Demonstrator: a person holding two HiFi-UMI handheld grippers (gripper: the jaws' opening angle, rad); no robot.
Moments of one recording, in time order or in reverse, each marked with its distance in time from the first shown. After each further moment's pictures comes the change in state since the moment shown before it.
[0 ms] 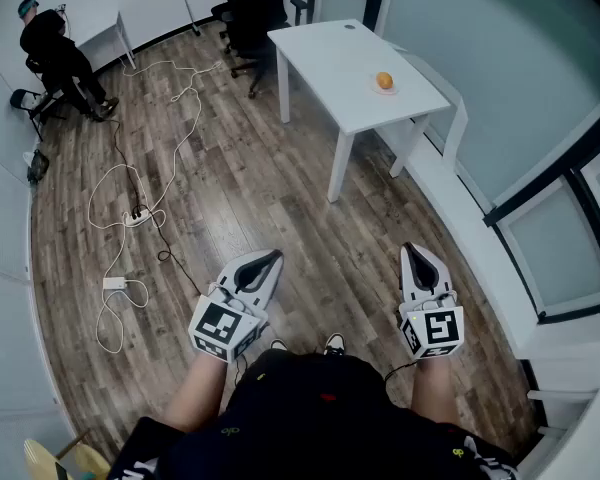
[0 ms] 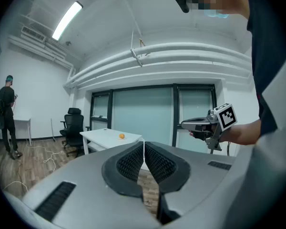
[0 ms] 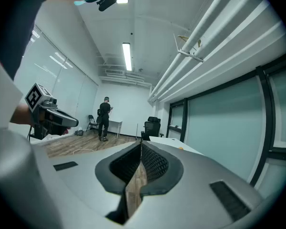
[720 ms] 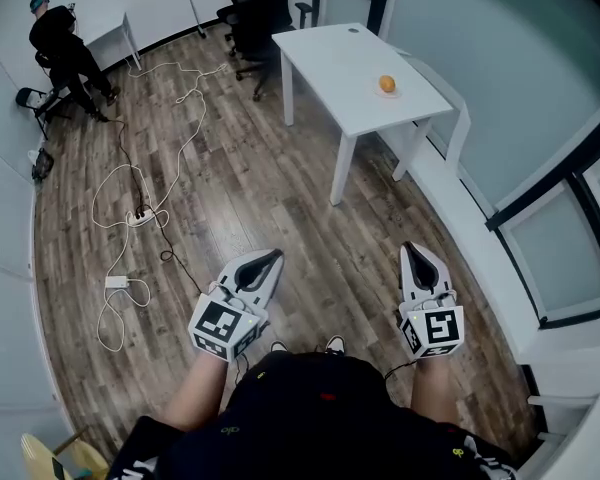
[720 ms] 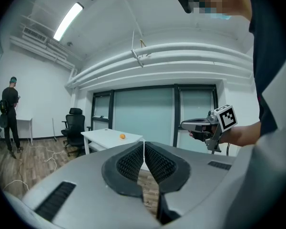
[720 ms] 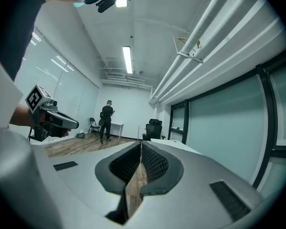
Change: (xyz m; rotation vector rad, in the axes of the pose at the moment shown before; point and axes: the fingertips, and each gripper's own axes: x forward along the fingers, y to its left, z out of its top) left arm -0.001 -0.007 -0.002 -0.007 -0.007 0.007; right arm -0.003 -0.004 0.005 0.012 -0.033 0.019
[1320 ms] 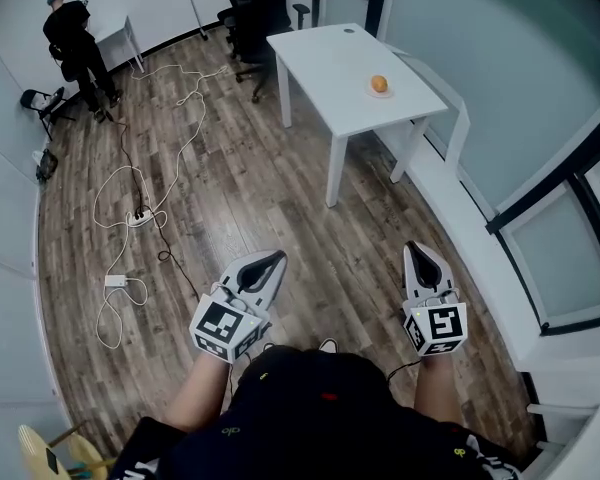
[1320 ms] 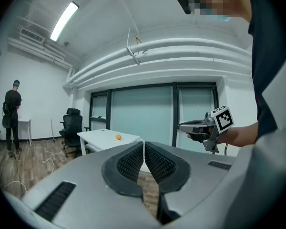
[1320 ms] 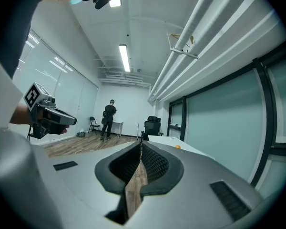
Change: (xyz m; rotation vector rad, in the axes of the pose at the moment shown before) left arm 0.058 -0.057 0.005 0.016 0.008 0.003; right arm -0.019 -0.080 -0.030 0.026 0.030 0.013
